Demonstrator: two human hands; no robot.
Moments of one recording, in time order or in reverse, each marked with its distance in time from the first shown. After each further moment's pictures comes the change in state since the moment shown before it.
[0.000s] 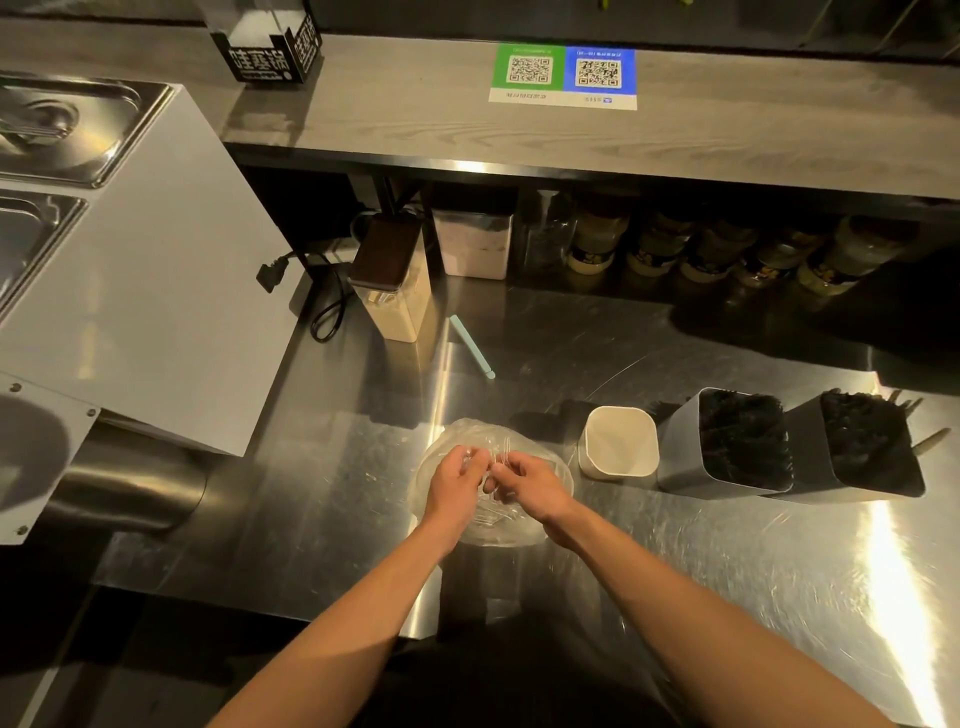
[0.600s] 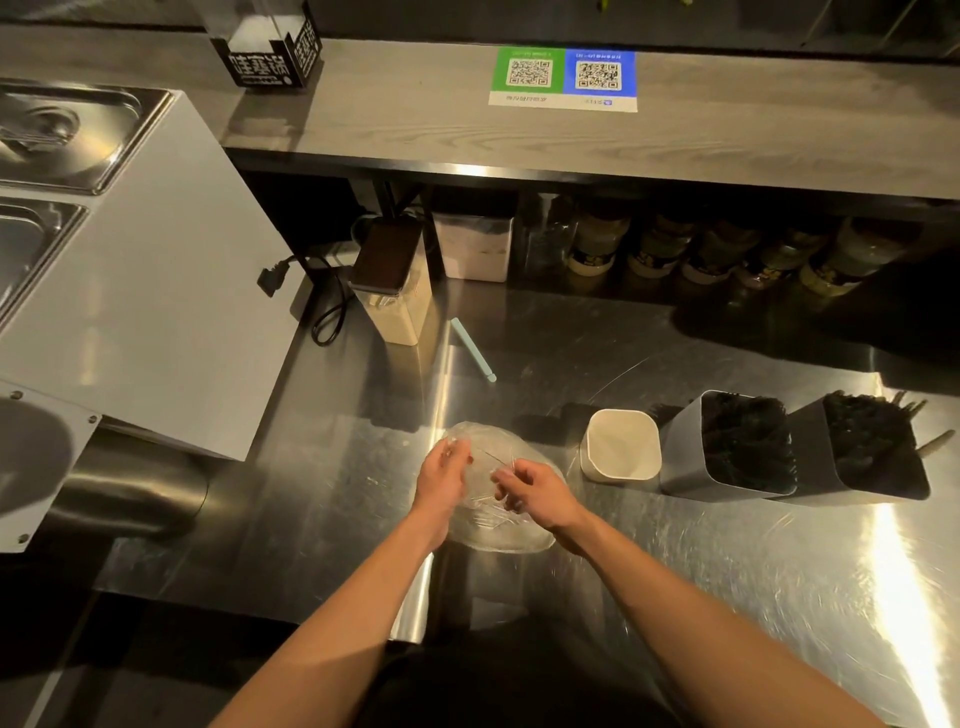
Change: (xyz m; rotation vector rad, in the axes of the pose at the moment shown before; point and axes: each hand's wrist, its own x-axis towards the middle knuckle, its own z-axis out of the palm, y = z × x) left_hand 0.010 0.007 -0.018 -0.228 0.013 -0.099; right_hand -0.001 0.003 -0.005 0.012 0.007 0.011
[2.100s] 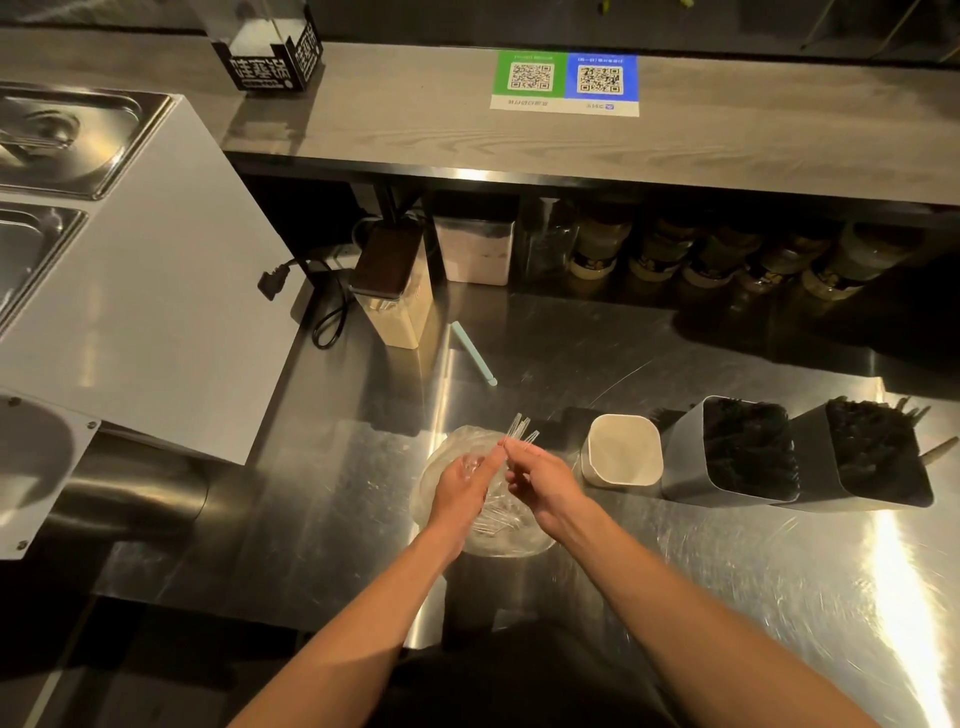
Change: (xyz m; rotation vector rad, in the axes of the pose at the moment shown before) left_hand -0.015 0.003 0.022 0.087 -0.078 0.012; right_hand 0.013 -0.023 0.003 0.653 0.136 0.212
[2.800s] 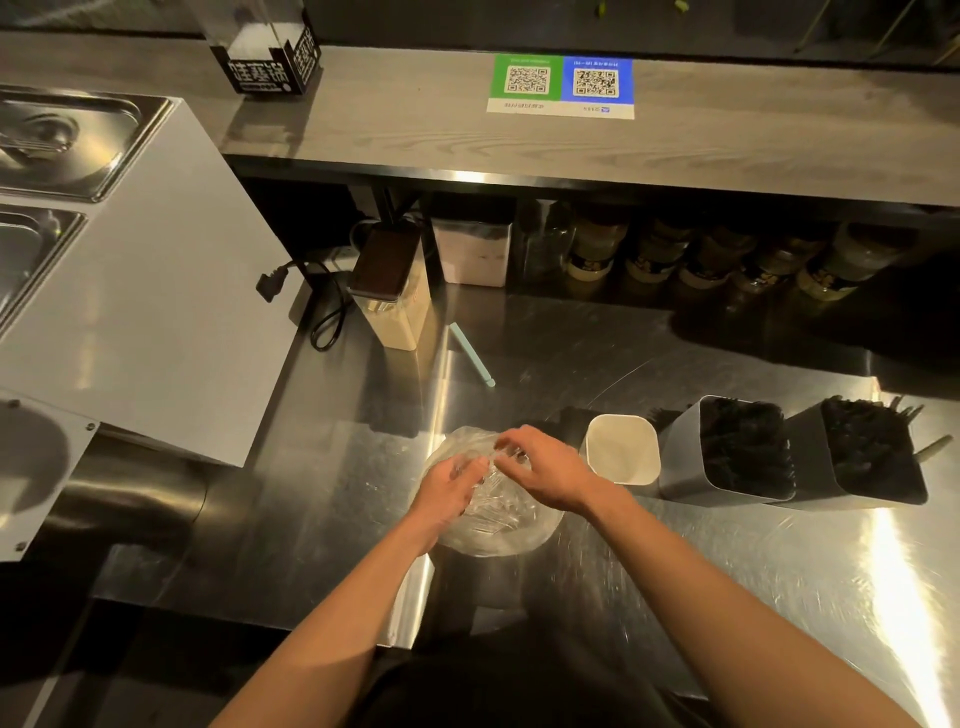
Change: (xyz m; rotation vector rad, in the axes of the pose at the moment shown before) left_hand 0.009 0.000 -0.027 0.068 -0.126 -0.016; right_hand -0.001 -0.035 -0.018 -1.495 -0.184 -0.555
